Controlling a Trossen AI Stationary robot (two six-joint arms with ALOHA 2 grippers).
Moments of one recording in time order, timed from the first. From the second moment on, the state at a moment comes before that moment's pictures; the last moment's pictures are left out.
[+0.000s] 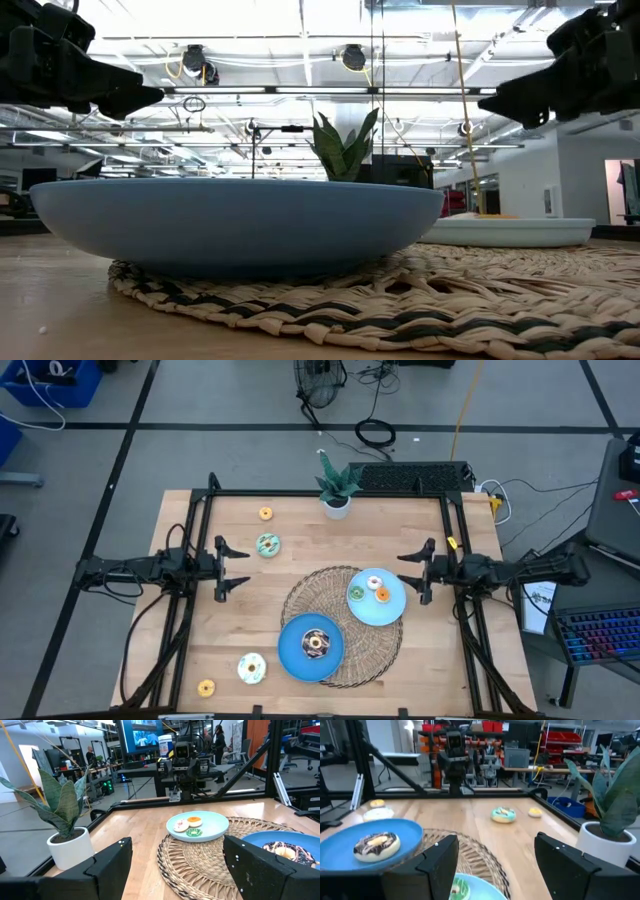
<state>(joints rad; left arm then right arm) -0.03 0.04 0.01 0.06 -0.11 0.12 0.09 0.20 0.02 0.17 0.23 -0.02</state>
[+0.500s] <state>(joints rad) -0.03 0.04 0.01 0.06 -0.11 0.12 0.08 0.18 0.02 0.13 0.31 0.08</state>
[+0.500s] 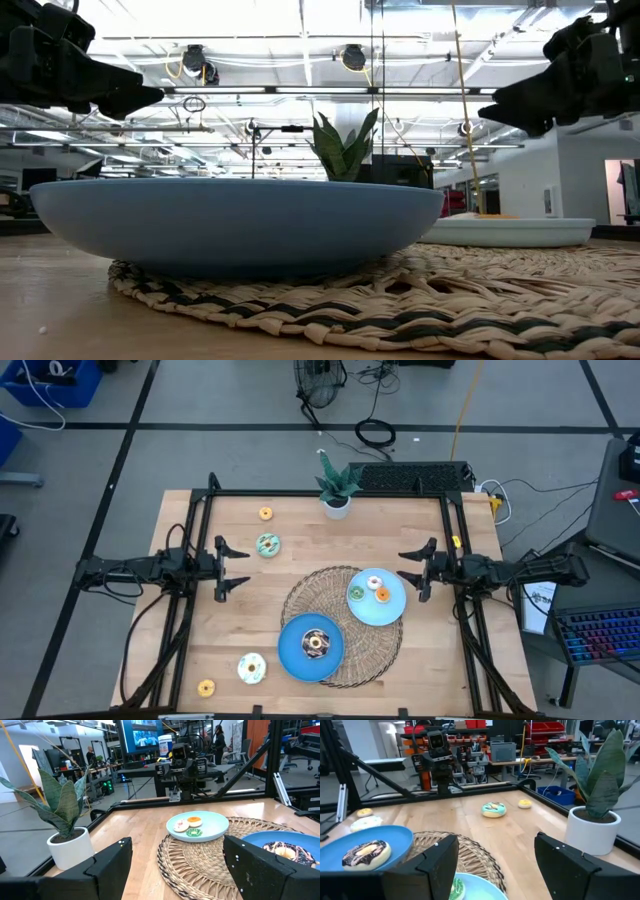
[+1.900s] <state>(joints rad) 0.08 0.21 0.21 -0.41 -0.62 -0.82 0.08 0.18 0.02 0.13 0.31 0.09</state>
